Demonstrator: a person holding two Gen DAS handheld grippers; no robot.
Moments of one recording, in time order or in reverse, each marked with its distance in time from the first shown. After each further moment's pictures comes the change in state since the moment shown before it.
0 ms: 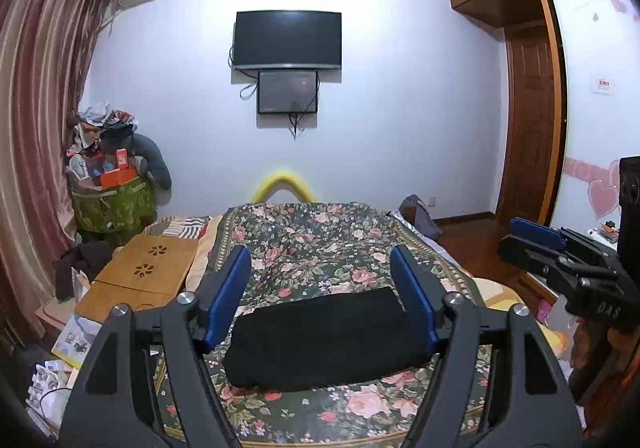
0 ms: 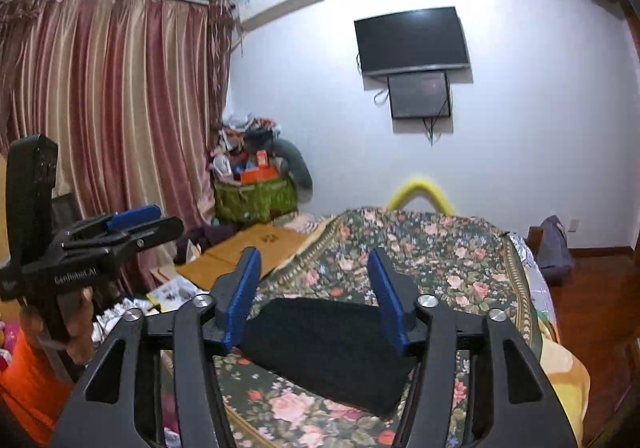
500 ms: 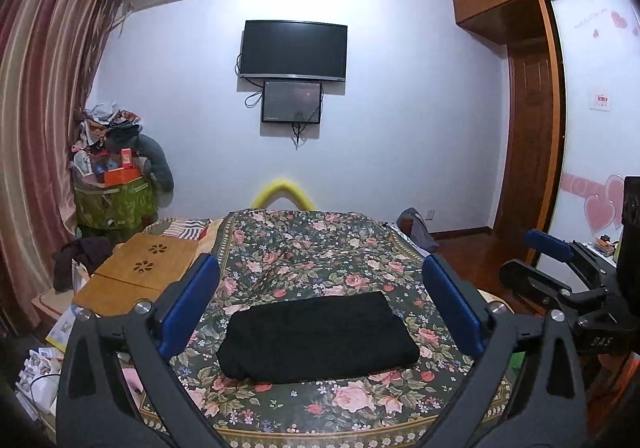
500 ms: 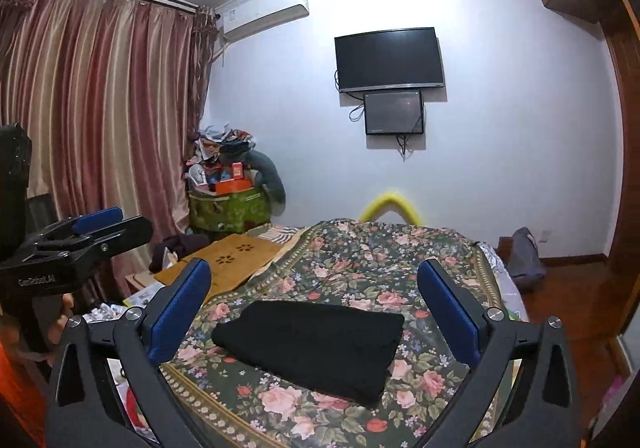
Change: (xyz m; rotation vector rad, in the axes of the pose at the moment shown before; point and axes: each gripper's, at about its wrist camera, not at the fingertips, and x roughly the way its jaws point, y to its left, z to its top) left arm -0.017 -0.001 -0.007 -0.041 -0.039 0.009; right arm -0.012 0.007 -0.004 -0.029 -0.041 -0.104
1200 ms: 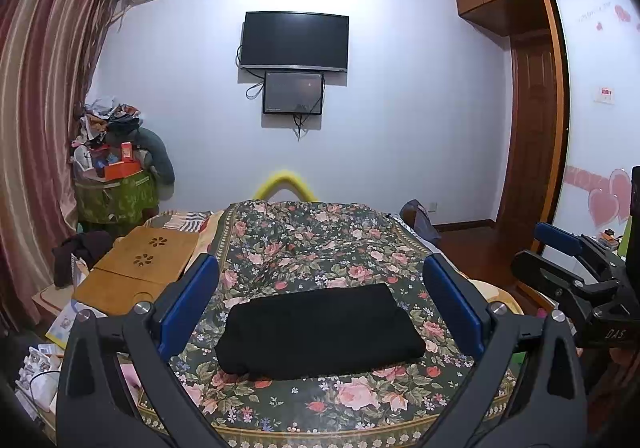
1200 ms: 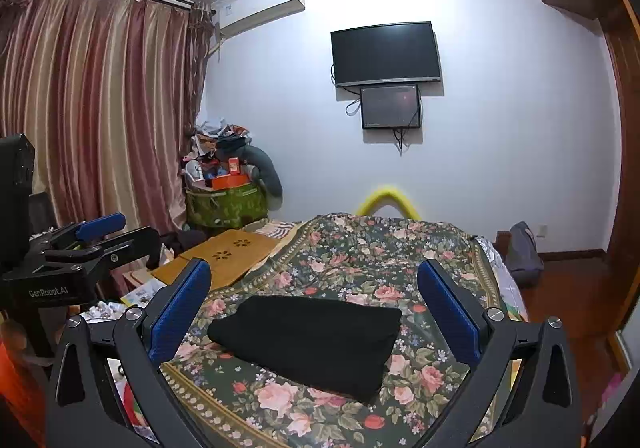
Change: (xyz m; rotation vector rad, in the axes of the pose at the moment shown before) left arm 0.011 -0.002 -0.010 0.005 0.032 0.004; right arm -0.003 -0.001 -0.007 0.015 0.026 -0.007
